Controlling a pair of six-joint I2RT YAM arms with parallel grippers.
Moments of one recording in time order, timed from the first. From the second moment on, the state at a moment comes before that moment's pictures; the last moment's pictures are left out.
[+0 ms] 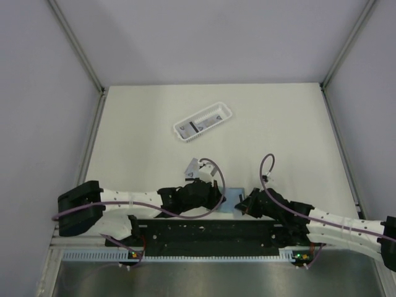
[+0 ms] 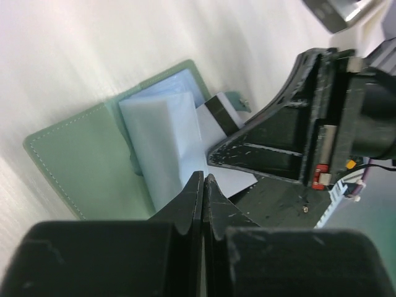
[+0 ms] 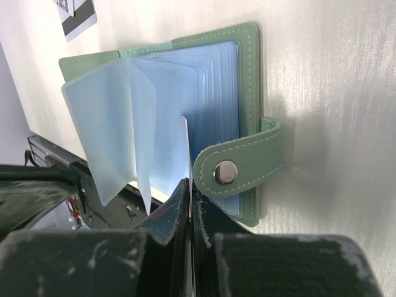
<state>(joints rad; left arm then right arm) -1.25 1.34 0.54 0.24 -0.20 -0.84 1.05 0.66 0.08 -0.09 0.17 1.30</state>
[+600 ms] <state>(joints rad) -1.25 1.19 0.47 0.15 -0.28 -0.84 1.05 0.80 0.18 0.05 0.12 1.13</state>
